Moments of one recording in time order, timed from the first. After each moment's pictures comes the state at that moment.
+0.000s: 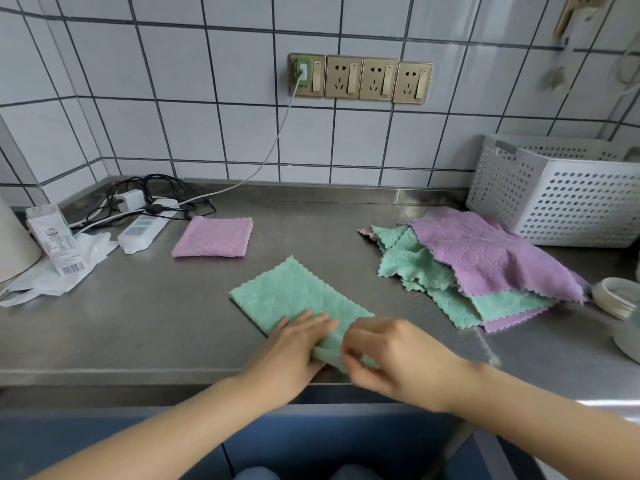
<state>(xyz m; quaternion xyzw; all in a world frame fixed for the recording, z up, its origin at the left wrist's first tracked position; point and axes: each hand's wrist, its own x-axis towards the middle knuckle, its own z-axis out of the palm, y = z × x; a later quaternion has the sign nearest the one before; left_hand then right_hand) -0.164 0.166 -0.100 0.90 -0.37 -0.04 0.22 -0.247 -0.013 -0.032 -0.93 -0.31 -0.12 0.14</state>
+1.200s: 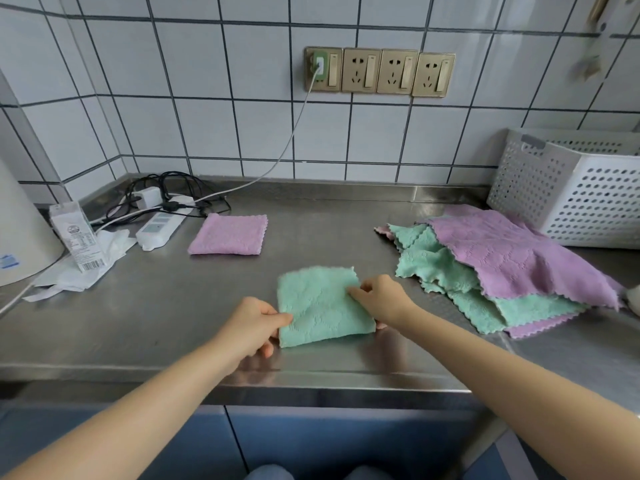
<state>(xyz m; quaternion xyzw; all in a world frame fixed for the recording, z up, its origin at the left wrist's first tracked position) -0.126 0.209 -0.073 0.86 -0.01 -0.15 0.48 -0.127 -0.016 -0.076 -0.92 0.14 0.02 0.36</state>
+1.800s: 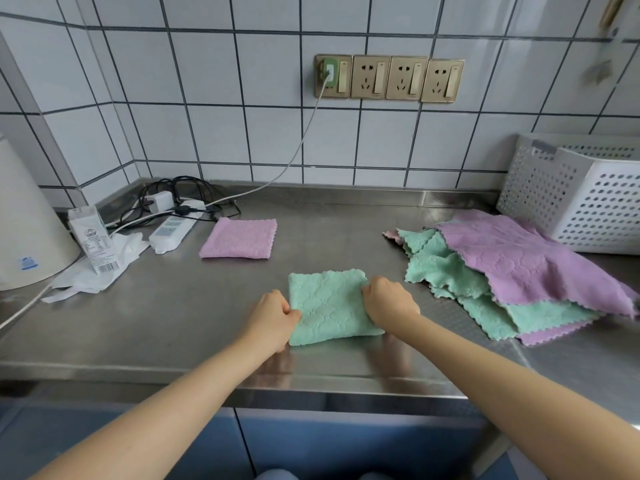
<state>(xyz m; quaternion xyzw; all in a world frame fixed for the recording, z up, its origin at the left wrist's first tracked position) -0.119 0.197 -0.073 0.94 -0.04 -0.04 0.33 -0.118 0.000 -0.075 -0.96 0.20 0.02 0.19</state>
